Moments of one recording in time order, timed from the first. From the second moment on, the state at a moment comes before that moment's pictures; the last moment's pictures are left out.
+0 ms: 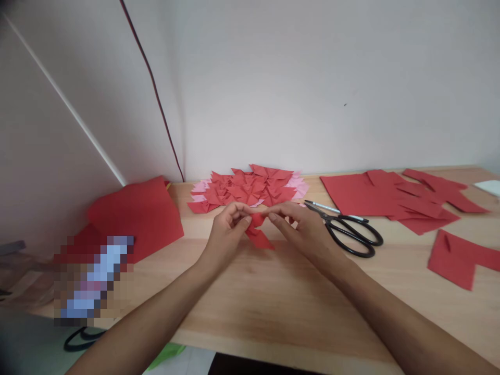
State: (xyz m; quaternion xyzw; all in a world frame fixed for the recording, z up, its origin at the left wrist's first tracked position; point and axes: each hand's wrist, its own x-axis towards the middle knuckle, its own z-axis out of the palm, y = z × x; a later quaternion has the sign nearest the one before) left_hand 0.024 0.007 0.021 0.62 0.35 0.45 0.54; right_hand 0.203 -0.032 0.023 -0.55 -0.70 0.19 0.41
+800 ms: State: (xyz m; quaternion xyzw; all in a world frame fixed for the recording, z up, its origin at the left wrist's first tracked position) left_hand 0.025 0.018 0.009 0.55 0.34 0.50 0.58; right_hand 0.171 -0.051 0.024 -0.55 -0.70 0.27 0.37
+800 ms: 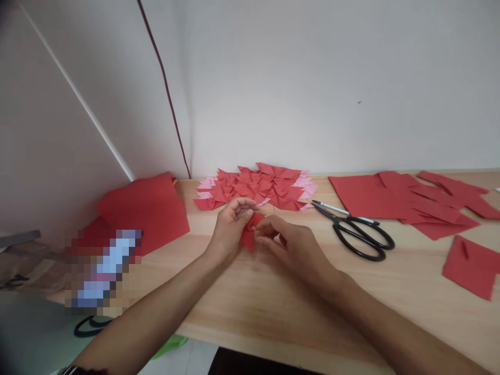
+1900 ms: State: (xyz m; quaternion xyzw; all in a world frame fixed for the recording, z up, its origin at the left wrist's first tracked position) left_hand 0.024 0.004 0.025 0.63 0.35 0.51 0.48; right_hand 0.192 -0.046 0.035 -0.58 -0.65 0.08 0.48
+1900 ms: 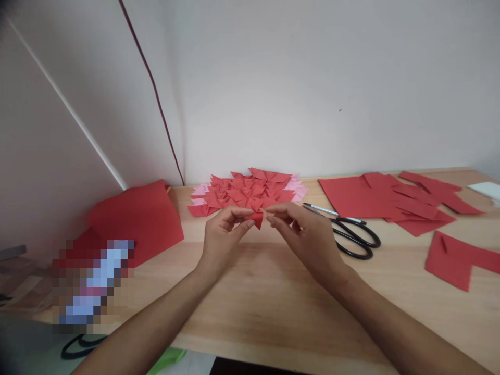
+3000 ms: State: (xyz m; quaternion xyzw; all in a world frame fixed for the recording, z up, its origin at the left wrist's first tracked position) left_hand 0.022 0.010 0.027 0.58 0.28 0.45 0.62; right_hand 0.200 -0.039 0.030 -0.48 -0.75 -0.08 0.45
